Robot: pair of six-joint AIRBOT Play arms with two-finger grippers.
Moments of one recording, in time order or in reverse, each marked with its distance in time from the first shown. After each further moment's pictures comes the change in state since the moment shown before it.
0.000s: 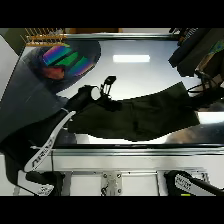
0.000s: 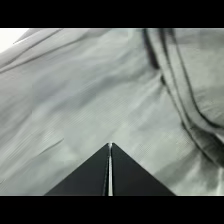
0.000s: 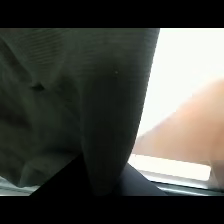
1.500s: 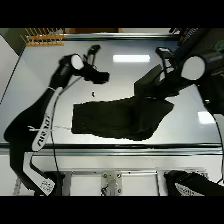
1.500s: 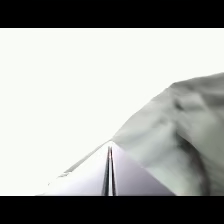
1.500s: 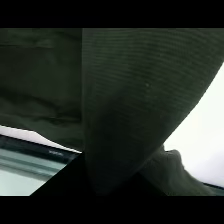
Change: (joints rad) left arm 0.303 -0.082 0.446 0.026 -0.229 0.016; right arm 0.699 -0.021 0.298 -0.143 0.058 0.599
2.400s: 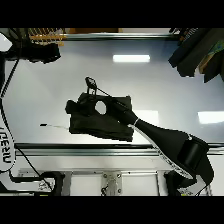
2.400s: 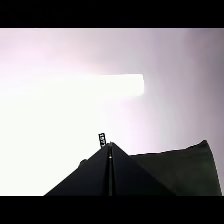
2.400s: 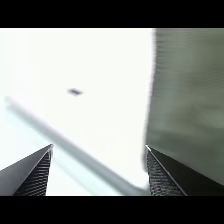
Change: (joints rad) left arm 0.312 0.285 0.000 0.008 -0.060 0.002; right arm 0.451 -0.485 0.032 0.534 -0.938 0.079
